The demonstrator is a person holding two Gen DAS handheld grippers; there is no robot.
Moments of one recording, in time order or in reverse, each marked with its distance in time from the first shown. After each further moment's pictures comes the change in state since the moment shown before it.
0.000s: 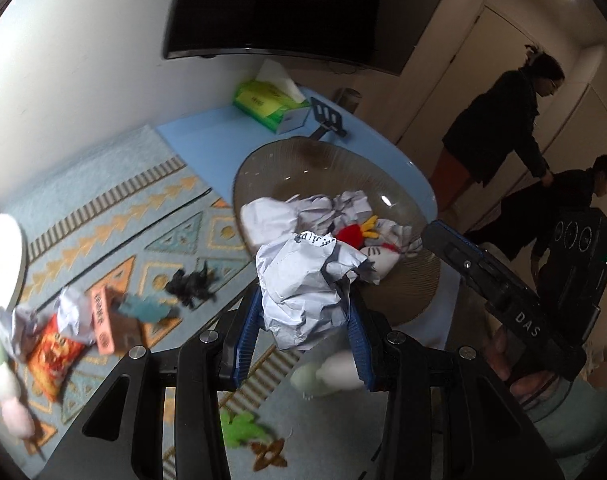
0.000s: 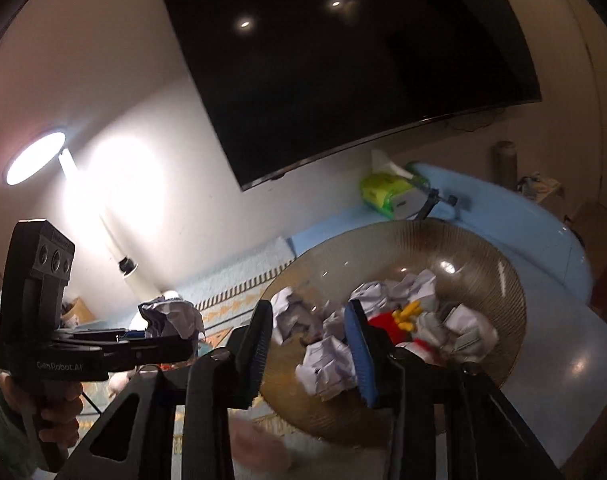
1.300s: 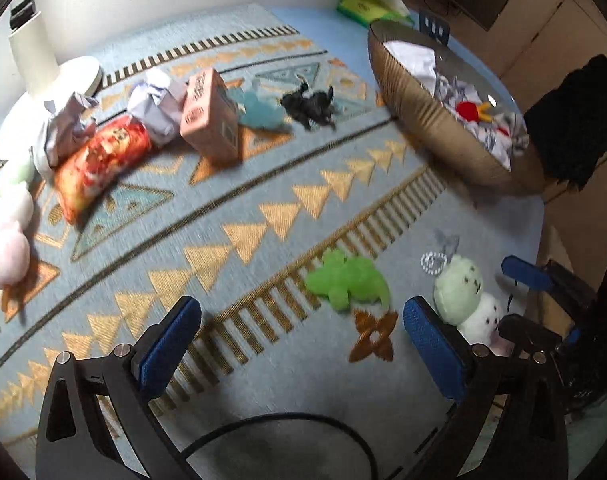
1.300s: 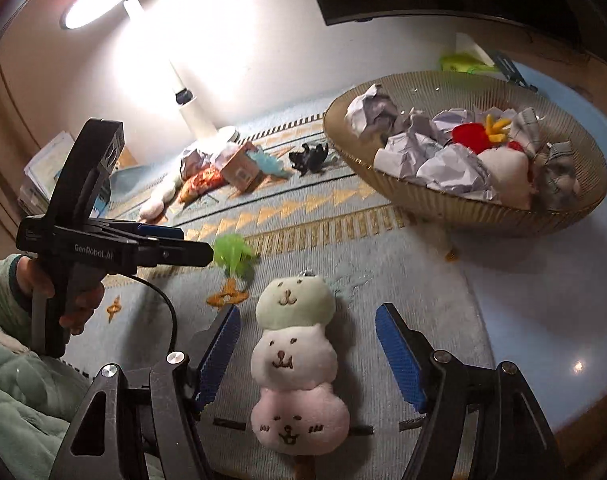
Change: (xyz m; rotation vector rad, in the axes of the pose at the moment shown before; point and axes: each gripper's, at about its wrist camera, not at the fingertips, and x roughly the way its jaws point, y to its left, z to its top) left arm 0.020 0.058 -0.126 -0.200 0.212 0.228; right arm 0.002 0.016 -0.118 -0.235 0.439 0.195
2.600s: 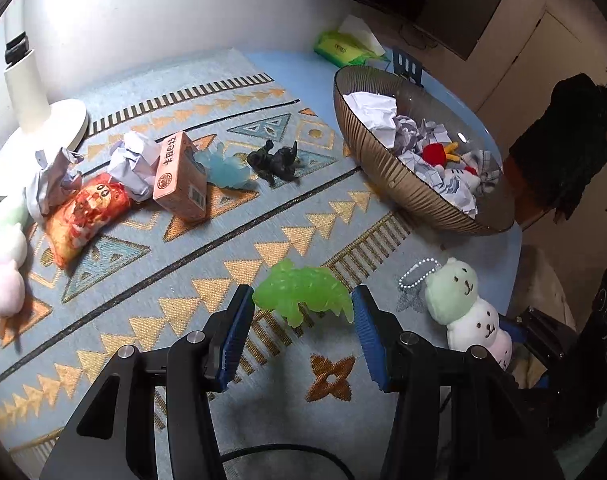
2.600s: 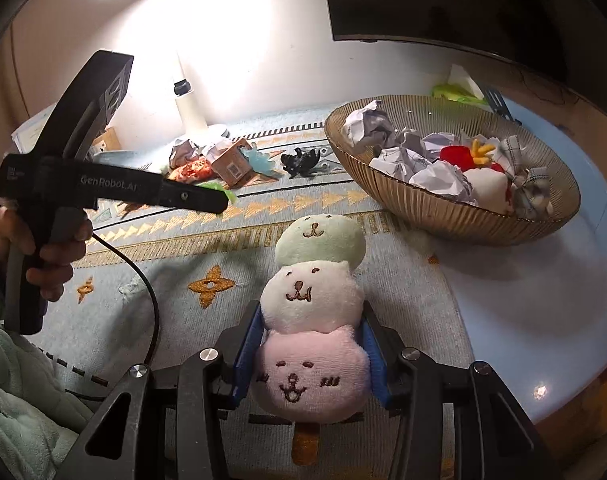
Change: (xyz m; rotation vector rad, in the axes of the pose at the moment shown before) left arm -0.023 -0.007 0.013 0.002 -0.157 -0.057; right arm -0.009 0.022 -0.012 -0.090 -0.062 -0.139
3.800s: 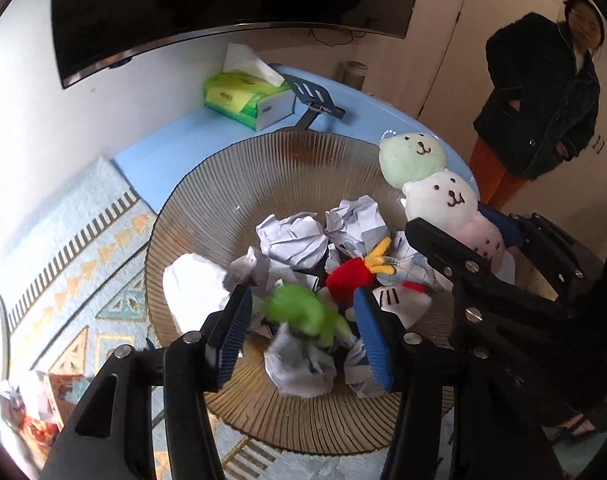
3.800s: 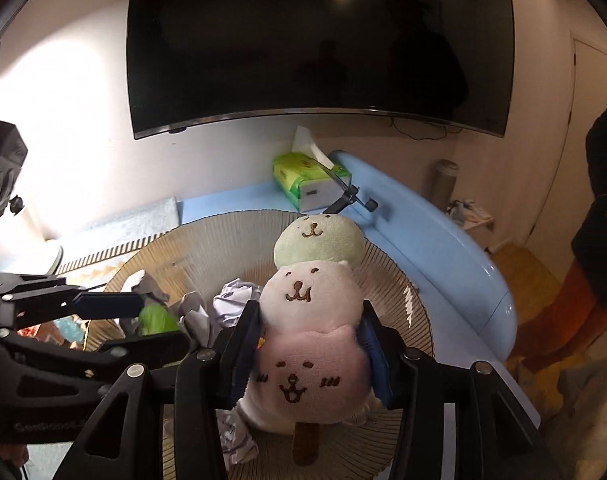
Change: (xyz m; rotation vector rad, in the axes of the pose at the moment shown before) left arm 0.071 -0.127 0.122 0.282 -0.029 -0.023; right arm 0.027 -0.125 0.131 0.171 -0.141 -0.450
